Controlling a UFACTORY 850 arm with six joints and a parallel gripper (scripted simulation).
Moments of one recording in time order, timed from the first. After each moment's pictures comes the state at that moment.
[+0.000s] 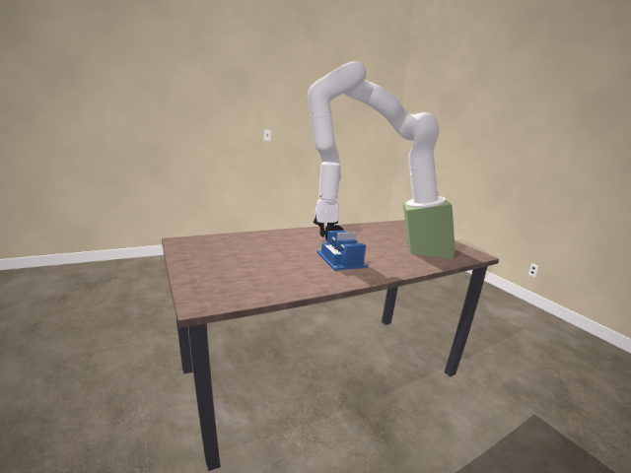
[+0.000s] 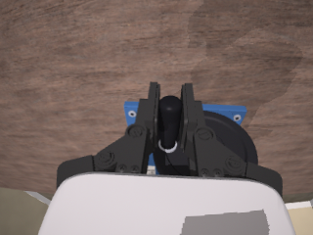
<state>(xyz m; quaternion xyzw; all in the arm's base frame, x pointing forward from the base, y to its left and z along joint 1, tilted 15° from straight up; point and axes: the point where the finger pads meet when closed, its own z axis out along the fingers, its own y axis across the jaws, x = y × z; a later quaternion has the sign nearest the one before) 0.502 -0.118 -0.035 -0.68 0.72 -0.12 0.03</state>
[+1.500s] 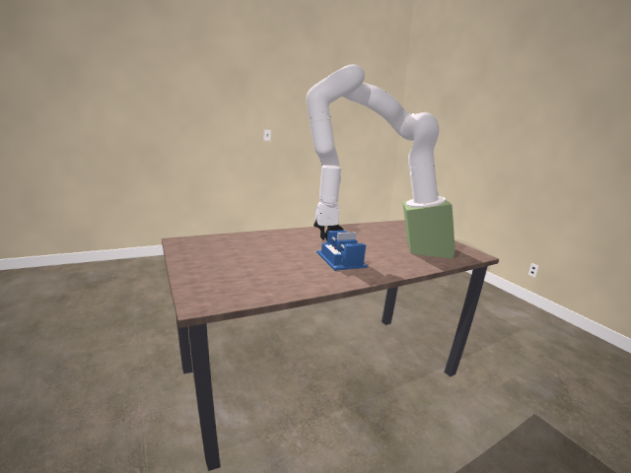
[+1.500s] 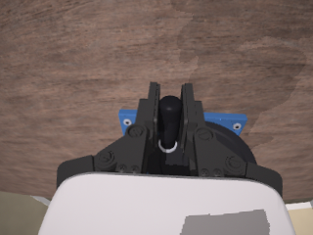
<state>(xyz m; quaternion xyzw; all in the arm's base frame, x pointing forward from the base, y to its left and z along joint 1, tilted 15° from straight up) 0.502 -0.120 -0.050 -0.68 0.72 -0.13 0.03</state>
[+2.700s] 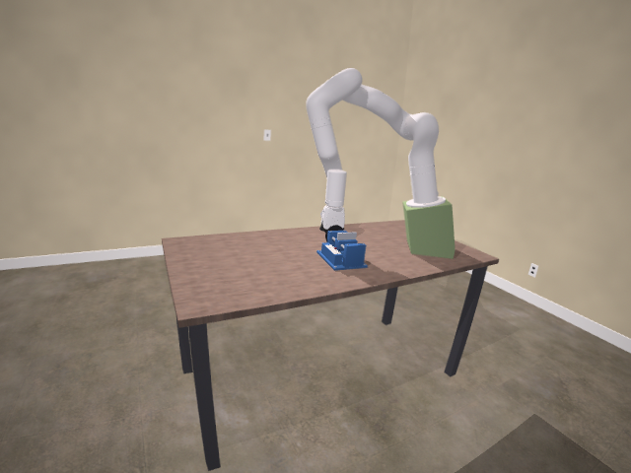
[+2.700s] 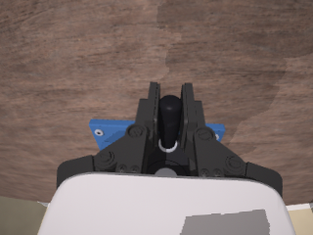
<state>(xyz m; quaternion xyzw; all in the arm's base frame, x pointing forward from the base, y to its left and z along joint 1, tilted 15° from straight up) 0.476 -0.121 -0.073 -0.68 0.72 -0.12 0.03</state>
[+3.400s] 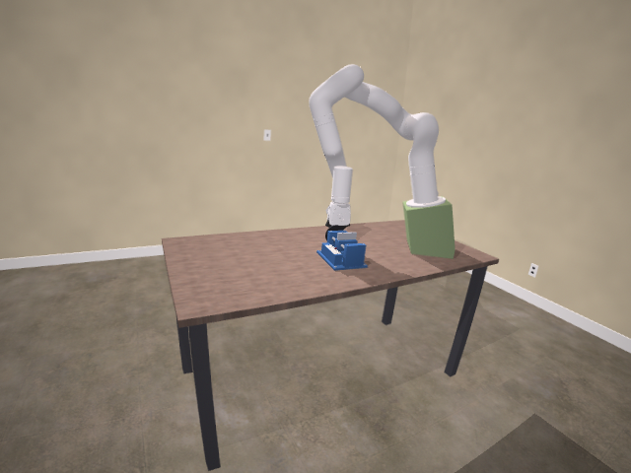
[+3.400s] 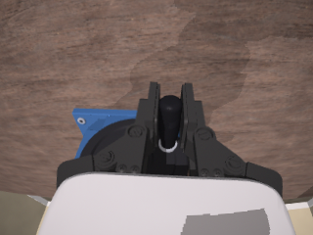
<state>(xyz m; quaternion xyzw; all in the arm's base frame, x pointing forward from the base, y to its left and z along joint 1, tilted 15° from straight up) 0.446 -0.118 -0.063 -0.68 0.72 -0.12 0.03</state>
